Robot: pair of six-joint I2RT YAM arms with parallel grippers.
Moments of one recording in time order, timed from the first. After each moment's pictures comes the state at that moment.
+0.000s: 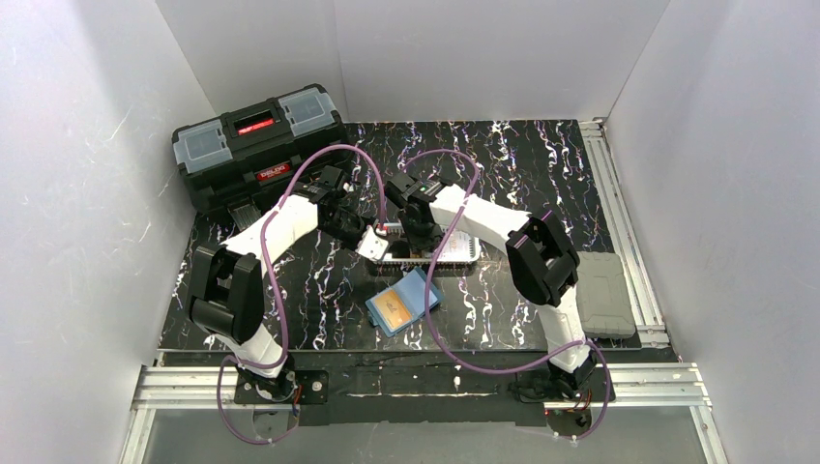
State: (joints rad) left arm -0.37 1.62 1.19 -0.89 0.83 1.78; right arm 0.83 2.09 1.72 -0.96 0.18 0.43
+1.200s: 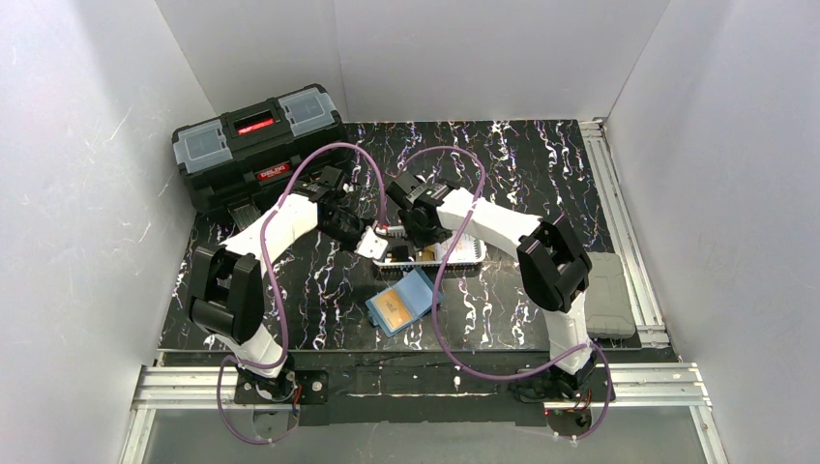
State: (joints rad) left arm -0.37 1.62 1.20 -0.96 0.83 1.77; right arm 0.84 2.00 1.63 -0.88 0.27 0.36
